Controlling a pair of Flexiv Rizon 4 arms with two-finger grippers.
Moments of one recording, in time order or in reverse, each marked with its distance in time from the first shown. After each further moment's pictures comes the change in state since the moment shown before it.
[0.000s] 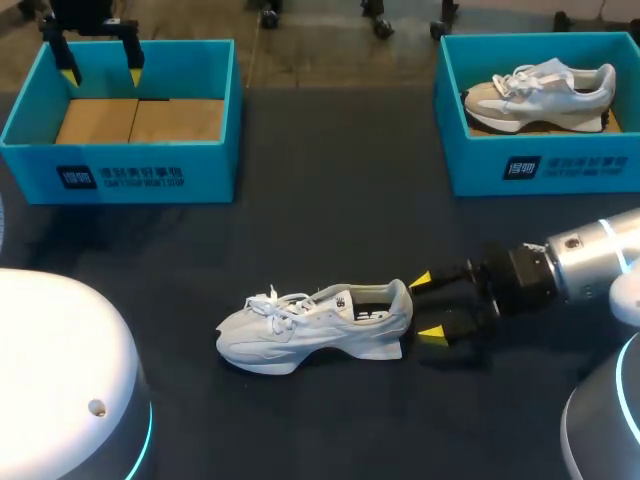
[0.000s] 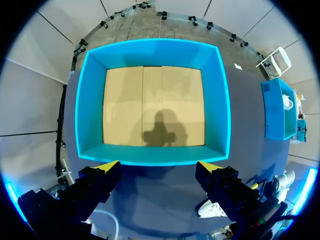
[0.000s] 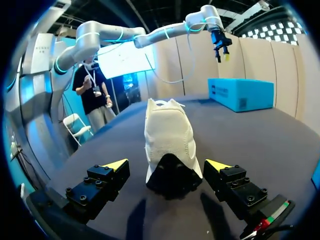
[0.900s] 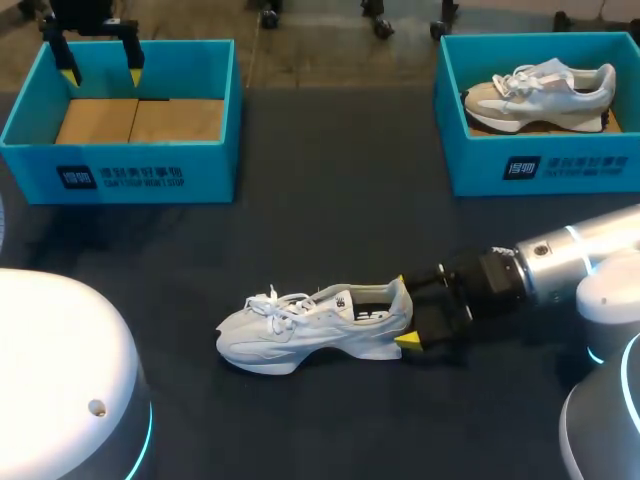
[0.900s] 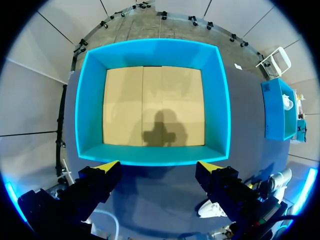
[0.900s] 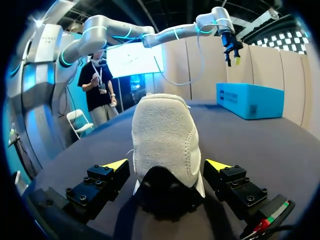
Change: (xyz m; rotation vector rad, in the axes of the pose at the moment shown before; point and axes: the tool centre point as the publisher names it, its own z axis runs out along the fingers) left arm 0.000 0.000 0.000 0.000 0.000 0.000; right arm -0.005 -0.001 0.039 -0.036 0.042 -0.071
